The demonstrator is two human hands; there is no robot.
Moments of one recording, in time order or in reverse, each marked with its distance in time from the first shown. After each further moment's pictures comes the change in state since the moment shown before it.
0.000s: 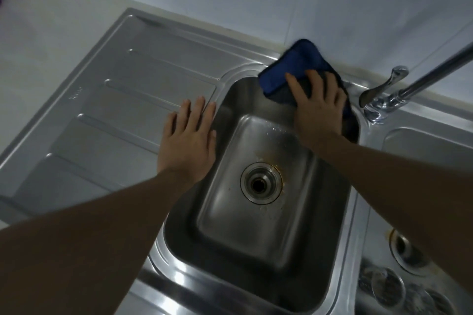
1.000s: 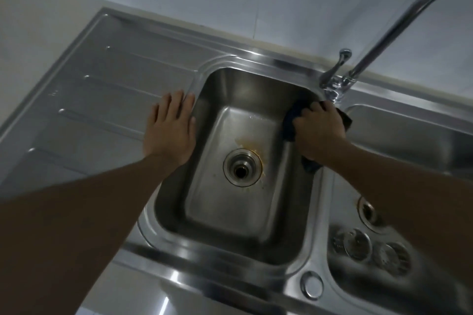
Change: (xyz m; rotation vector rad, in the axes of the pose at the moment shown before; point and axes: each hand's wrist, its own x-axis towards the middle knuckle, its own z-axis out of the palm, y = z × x) left_hand -0.006 0.000 -0.004 -0.060 0.014 0.018; right_hand -0.079 0.024 -0.067 -0.482 -0.492 -0.131
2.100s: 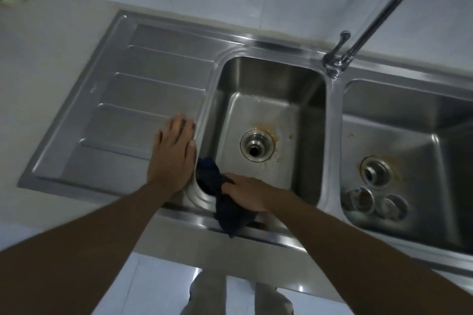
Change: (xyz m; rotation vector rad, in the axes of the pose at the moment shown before) left_hand -0.097 -0.067 -0.010 -0.266 -0.077 0.093; right_hand -0.100 -0.203 -0.038 1.376 -0.641 -0.190
